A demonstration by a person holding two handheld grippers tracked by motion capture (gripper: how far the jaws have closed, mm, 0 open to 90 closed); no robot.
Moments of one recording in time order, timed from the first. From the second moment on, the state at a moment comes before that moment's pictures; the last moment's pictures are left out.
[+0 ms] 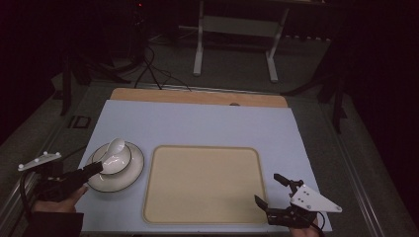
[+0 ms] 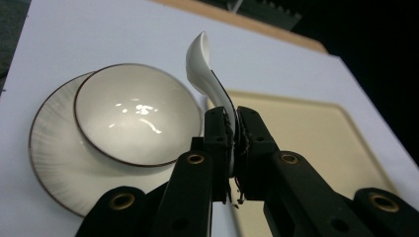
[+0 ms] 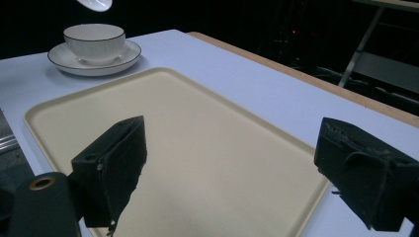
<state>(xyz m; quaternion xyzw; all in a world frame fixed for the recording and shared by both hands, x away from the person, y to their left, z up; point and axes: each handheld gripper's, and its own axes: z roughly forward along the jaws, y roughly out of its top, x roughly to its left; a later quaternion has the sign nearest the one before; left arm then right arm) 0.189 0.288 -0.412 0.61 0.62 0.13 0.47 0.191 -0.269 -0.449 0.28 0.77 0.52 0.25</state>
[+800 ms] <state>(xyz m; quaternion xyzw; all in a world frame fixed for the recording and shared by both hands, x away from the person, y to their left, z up) 0.180 0.250 -0.396 0.63 0.59 0.15 0.48 0.192 -0.269 -0.449 0.28 0.76 0.52 0.25</state>
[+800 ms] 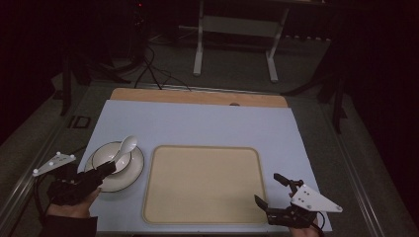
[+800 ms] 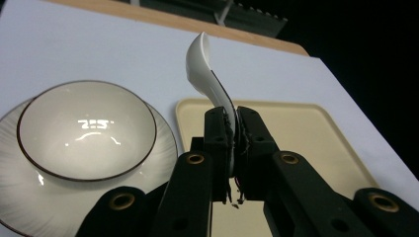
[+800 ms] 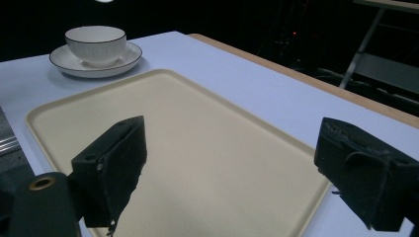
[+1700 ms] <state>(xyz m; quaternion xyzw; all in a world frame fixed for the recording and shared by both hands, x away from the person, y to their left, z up) 0.167 0.211 -0.396 0.63 0.57 0.17 0.50 0.198 -0.265 -0.449 0.28 0.77 0.53 0.24</state>
